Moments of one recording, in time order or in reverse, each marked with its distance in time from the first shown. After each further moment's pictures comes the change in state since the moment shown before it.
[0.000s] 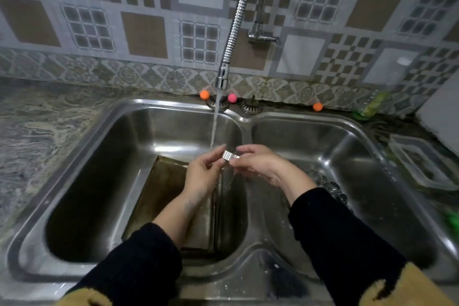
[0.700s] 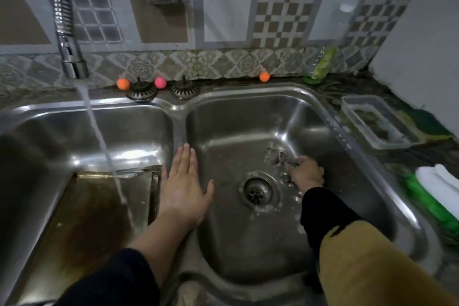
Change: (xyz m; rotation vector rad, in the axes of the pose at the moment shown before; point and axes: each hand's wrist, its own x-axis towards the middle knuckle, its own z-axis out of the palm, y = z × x) left_hand 0.013 -0.031 0.110 1.406 -0.224 0.100; right_hand 0.039 0.192 -0.216 -0.357 0.834 0.357
